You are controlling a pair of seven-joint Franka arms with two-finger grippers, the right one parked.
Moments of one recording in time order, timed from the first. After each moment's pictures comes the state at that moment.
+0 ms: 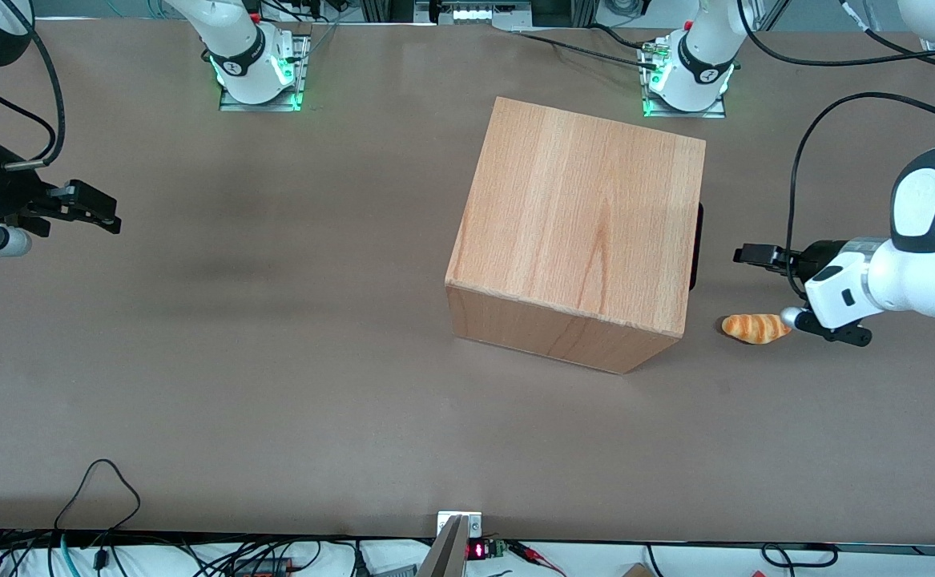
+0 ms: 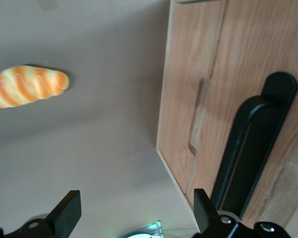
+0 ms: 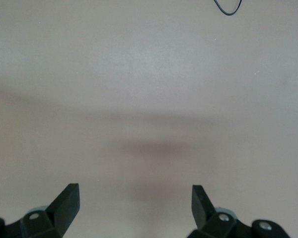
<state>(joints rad) 0.08 0.43 -0.10 -1.44 -0.20 1.43 0.21</state>
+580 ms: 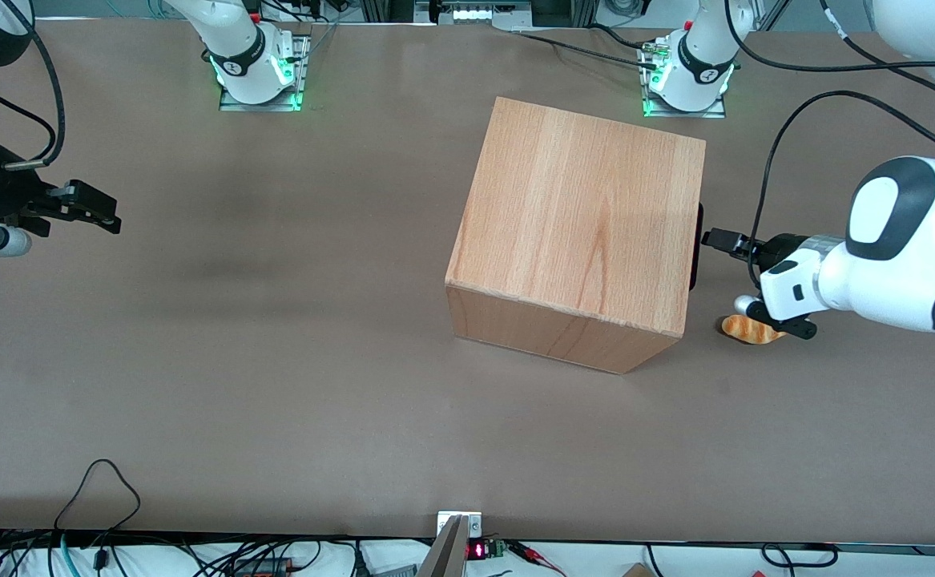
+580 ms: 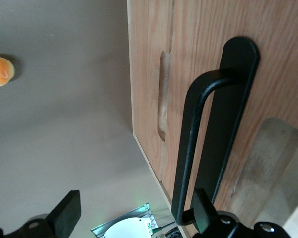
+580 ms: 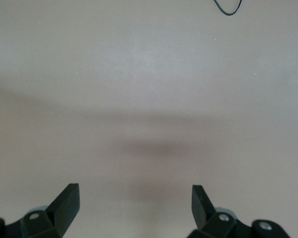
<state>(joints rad) 0.05 0.46 -0.12 -1.44 -0.22 1.37 0.23</state>
